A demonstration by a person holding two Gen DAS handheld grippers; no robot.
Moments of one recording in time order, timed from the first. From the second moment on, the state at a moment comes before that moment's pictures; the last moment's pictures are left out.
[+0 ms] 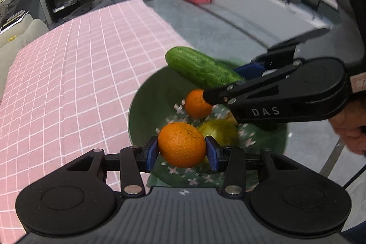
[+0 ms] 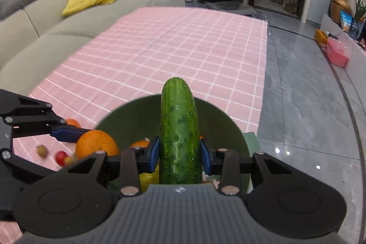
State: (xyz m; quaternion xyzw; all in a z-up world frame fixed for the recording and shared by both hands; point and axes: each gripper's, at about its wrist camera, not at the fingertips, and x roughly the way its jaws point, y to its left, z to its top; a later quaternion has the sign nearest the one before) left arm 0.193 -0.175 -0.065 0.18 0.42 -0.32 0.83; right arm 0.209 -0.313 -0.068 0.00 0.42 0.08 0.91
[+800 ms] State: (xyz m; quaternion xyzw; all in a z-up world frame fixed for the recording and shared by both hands) left arm 0.175 -0.148 -0.033 0.17 0.39 -0.32 0.85; right arm 0.204 -0.309 -0.028 0.01 0.38 0.05 0.92
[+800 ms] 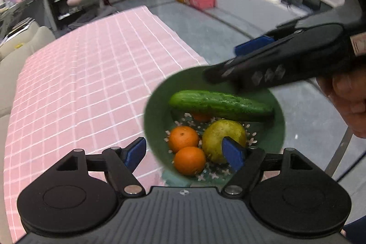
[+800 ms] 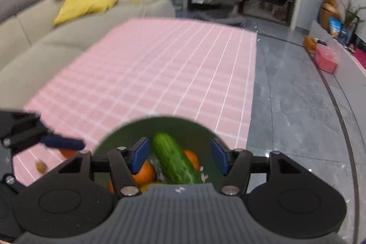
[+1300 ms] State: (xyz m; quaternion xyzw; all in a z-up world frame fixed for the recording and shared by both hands) left arm 0.140 0.029 -0.039 0.08 0.41 -0.23 0.88; right arm 0.118 -0.237 -0.016 0.08 0.38 0.03 0.92
